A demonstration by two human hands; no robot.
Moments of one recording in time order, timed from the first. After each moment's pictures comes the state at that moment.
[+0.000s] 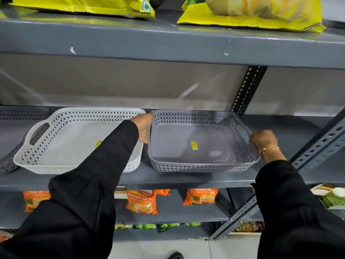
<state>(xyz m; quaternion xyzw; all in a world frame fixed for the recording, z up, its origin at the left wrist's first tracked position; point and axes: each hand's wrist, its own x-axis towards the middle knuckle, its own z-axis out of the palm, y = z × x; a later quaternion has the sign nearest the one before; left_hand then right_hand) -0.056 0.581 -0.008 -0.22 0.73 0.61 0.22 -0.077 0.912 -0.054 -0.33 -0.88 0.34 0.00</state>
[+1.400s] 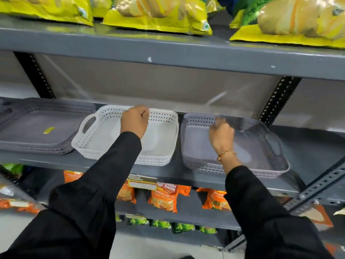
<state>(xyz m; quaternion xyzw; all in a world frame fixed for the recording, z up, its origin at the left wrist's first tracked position) 0.001 0.479 -0.013 -0.15 0.89 0.34 -0.24 -0.029 0.706 -0.029 -0.04 -0.92 0.38 0.14</state>
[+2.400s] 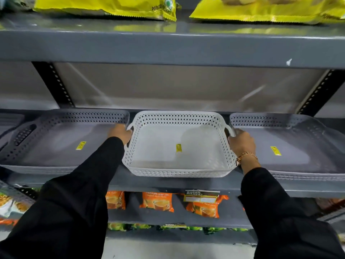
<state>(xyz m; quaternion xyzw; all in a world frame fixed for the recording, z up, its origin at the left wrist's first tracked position) -0.047 0.238 -0.071 -0.24 0.91 0.33 0.00 -0.058 0.576 -0.077 -0.18 -0.93 0.32 0.04</state>
